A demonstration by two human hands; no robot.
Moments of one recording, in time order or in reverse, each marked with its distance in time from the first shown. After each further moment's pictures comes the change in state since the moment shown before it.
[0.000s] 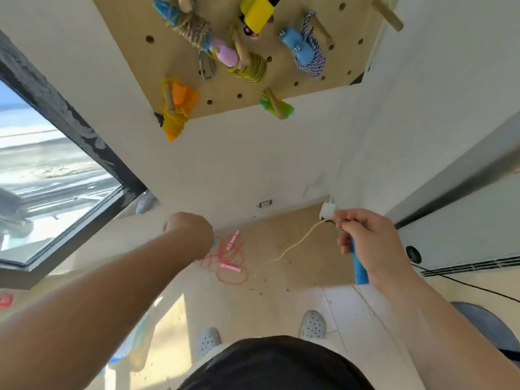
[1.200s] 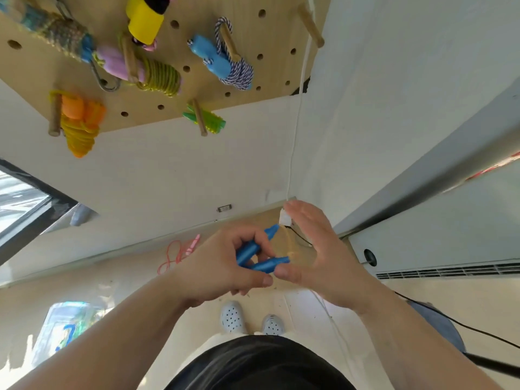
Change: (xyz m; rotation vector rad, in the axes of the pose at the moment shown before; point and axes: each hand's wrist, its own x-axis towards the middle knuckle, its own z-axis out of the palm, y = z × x) left_hand -0.039 0.136 -0.135 -1.695 0.070 0.716; right_hand 0.061 -0.031 -0.109 -0.443 -0.526 -0.238
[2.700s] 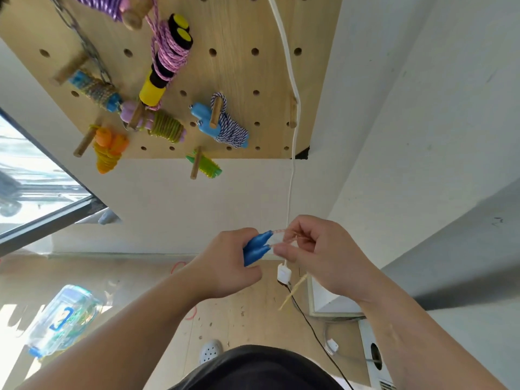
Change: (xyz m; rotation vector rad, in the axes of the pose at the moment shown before) left_hand 0.129 0.069 0.078 0.595 0.531 -0.050; right_hand 0.076 0.007 -0.186 -0.071 -0.130 -0.334
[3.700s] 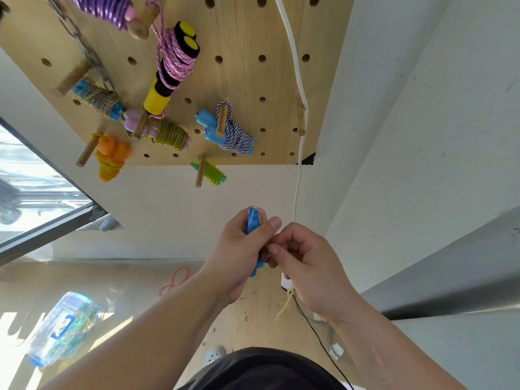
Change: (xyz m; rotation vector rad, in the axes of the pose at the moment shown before) left_hand 0.012 0.033 -0.012 -1.024 0.195 -0.133; right_hand 0.009 -0.025 0.044 0.332 0.118 0.054
